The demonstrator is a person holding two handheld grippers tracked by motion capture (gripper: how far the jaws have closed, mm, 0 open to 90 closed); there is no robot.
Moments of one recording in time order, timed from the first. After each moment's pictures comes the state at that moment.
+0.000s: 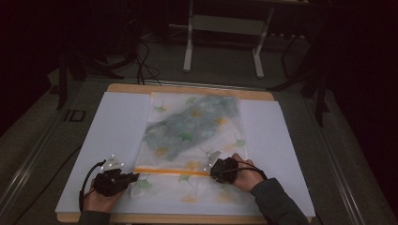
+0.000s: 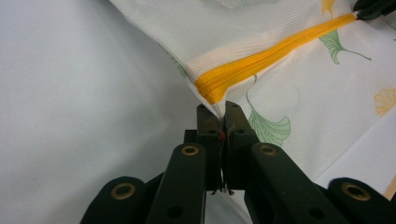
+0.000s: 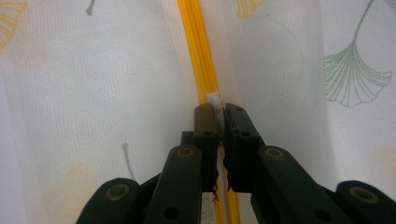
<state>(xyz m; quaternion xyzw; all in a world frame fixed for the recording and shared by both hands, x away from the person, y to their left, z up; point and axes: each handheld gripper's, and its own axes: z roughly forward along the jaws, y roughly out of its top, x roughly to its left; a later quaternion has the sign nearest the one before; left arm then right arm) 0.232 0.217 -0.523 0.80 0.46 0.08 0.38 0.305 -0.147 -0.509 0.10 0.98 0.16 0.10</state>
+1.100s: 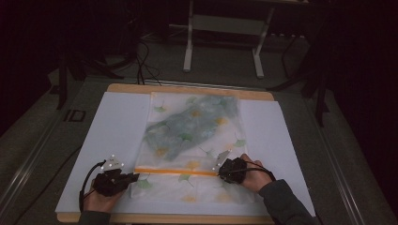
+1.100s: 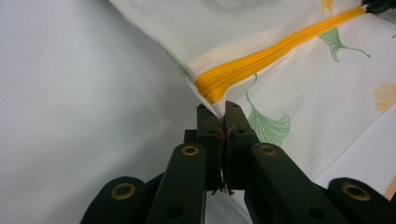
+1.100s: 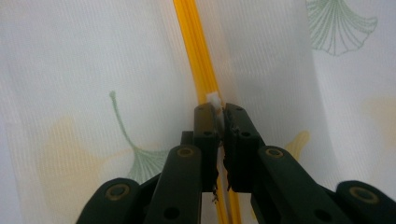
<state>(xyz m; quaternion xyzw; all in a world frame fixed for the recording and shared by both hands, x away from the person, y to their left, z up) 0.232 0.217 -0.523 0.80 0.46 0.08 0.38 0.306 -0.172 -0.509 0.12 0.98 0.15 0.10</state>
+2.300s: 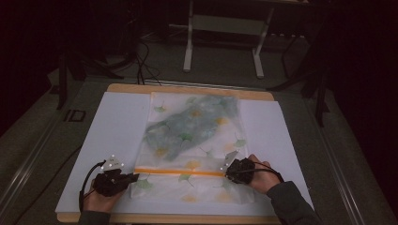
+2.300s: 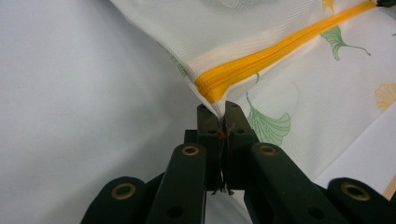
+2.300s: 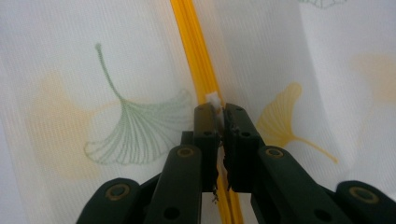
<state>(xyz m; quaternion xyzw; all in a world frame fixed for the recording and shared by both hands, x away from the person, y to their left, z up) 0.232 0.217 -0.523 0.80 0.46 0.08 0.38 0.305 -0.196 -0.507 0.13 0.98 0.14 0.10</state>
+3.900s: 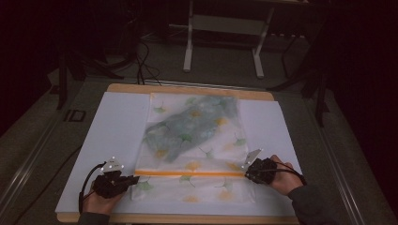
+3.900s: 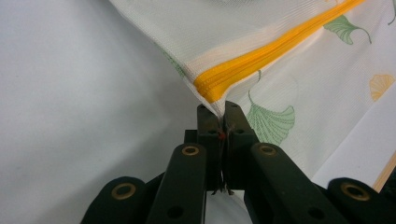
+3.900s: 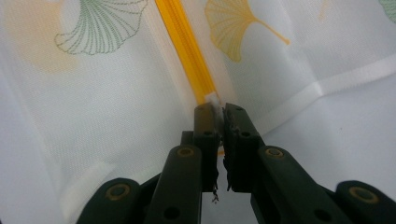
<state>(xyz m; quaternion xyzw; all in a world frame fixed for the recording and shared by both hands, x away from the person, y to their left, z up) 0.229 0.218 -0.527 0.80 0.46 0.07 0.38 0.305 -0.255 -0.496 0.18 0.97 0.13 0.10</state>
